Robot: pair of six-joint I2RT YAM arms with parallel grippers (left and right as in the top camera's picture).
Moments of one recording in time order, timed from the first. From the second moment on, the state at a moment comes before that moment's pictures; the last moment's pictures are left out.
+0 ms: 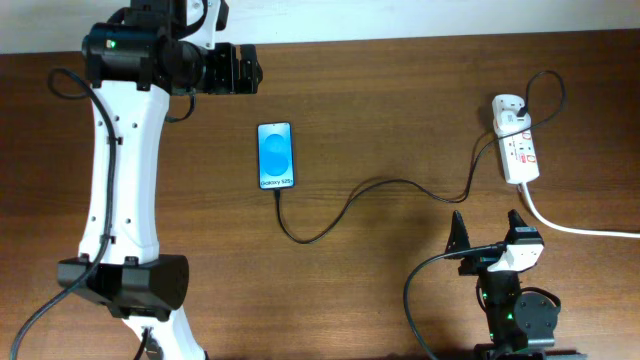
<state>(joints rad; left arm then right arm) -0.12 1.99 2.37 -1.37 0.24 -0.08 -0.02 0.01 0.01 -0.02 -0.03 0.08</state>
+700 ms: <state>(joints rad) -0.12 1.99 2.37 -1.37 0.24 -0.08 -0.02 0.01 0.01 -0.07 -0.03 0.08</state>
